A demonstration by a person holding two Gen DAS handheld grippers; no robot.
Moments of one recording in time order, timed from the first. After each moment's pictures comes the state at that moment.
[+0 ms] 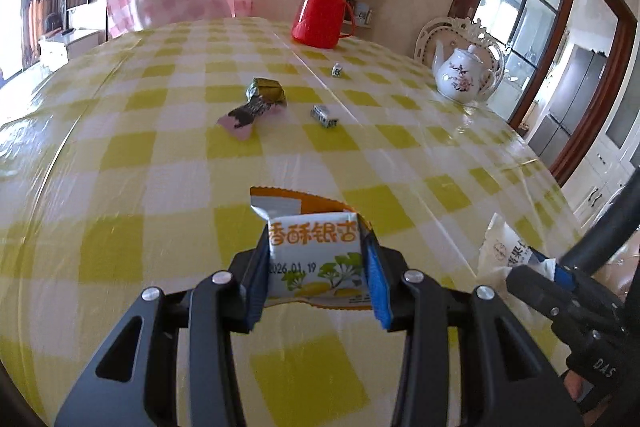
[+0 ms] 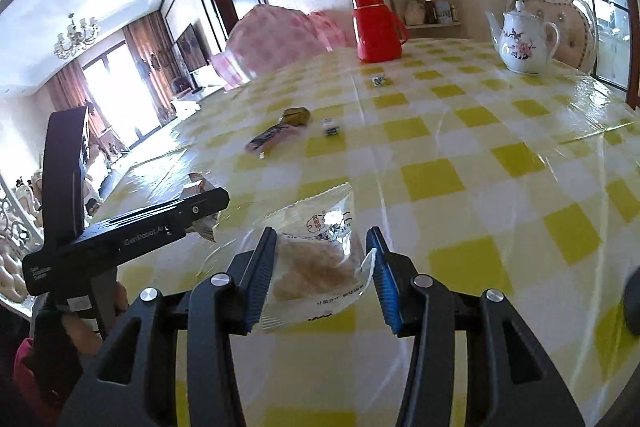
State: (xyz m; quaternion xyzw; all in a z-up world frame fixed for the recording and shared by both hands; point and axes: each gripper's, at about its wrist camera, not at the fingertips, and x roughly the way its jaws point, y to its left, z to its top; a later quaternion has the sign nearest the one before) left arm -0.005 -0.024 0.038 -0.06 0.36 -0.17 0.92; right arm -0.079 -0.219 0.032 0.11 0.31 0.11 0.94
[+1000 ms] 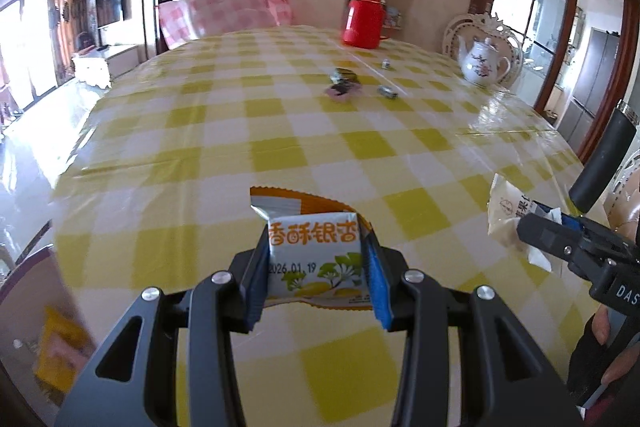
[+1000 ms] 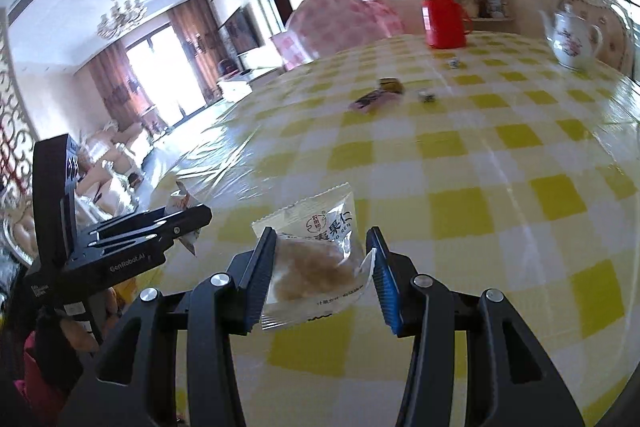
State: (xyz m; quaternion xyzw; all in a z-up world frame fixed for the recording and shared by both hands) left arm -0.136 0.087 0.052 -0.01 0.35 -0.10 0.93; right arm -0.156 -0.117 0.041 0.08 0.32 0.21 0.92
